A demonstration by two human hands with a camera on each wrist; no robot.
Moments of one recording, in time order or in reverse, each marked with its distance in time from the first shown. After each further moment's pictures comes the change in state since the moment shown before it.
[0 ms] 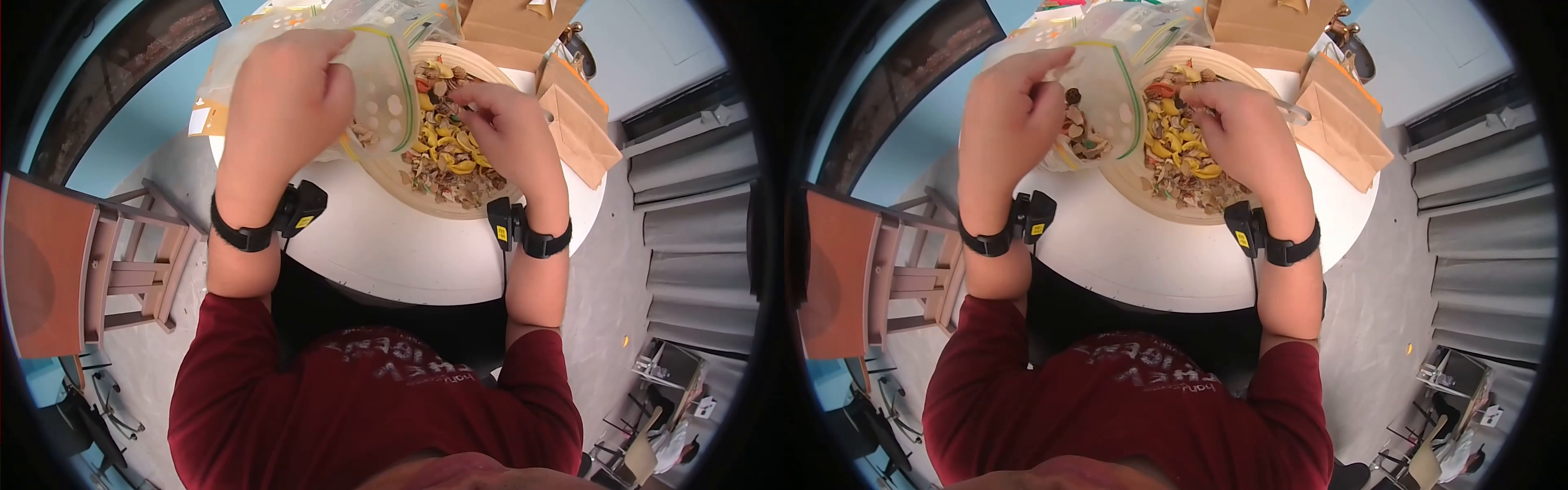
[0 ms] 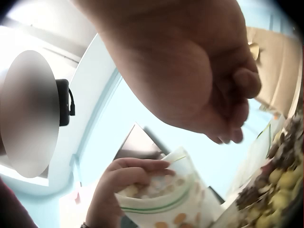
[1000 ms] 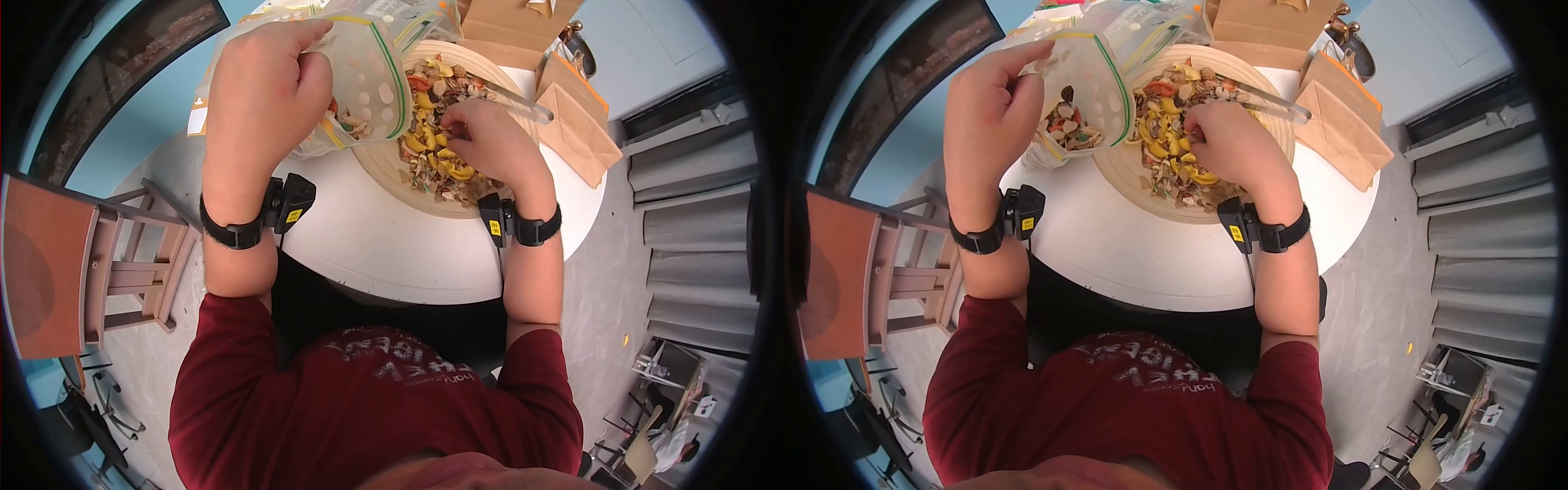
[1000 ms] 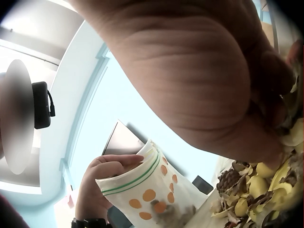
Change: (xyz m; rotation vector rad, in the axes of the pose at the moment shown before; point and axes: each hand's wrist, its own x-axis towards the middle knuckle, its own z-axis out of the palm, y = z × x) left_hand 0.004 -0.004 -0.013 -0.020 -0.005 -0.103; right_hand 0.004 0.019 0.016 -0.096 -0.305 0.115
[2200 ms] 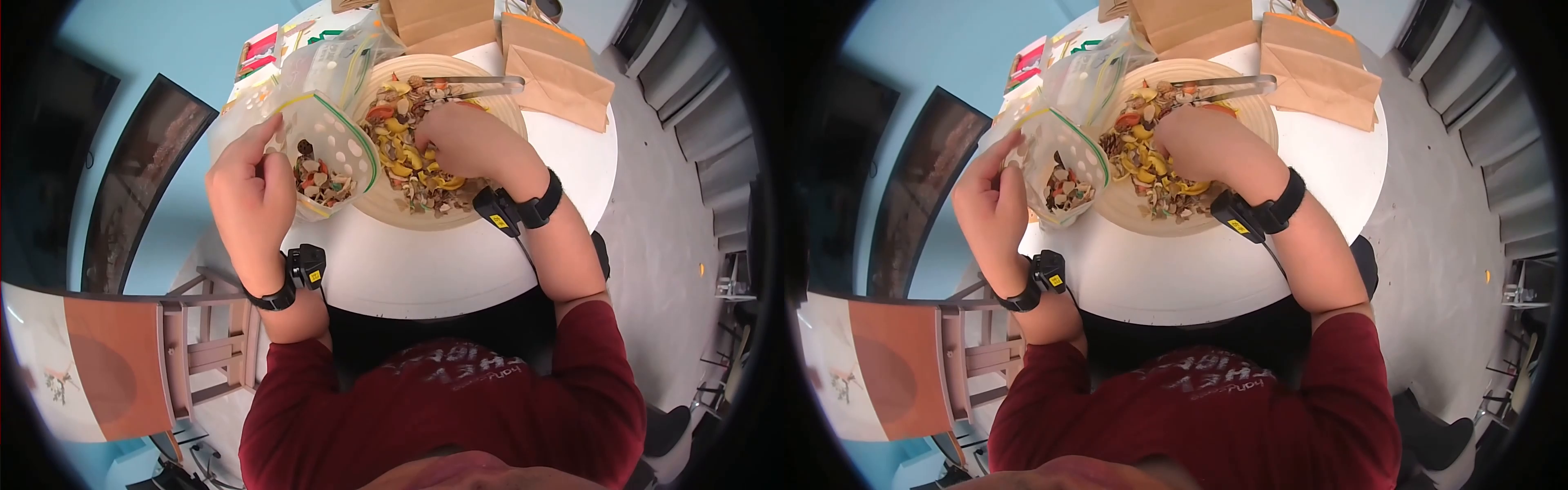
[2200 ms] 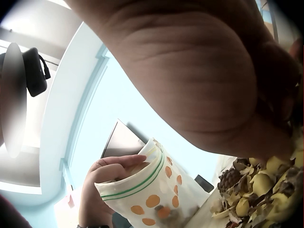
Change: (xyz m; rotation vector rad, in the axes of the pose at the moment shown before) left_hand -0.004 0.006 0.010 -0.021 -0.064 -0.090; right_hand 0.000 0.000 -0.004 -0.141 -0.104 0.086
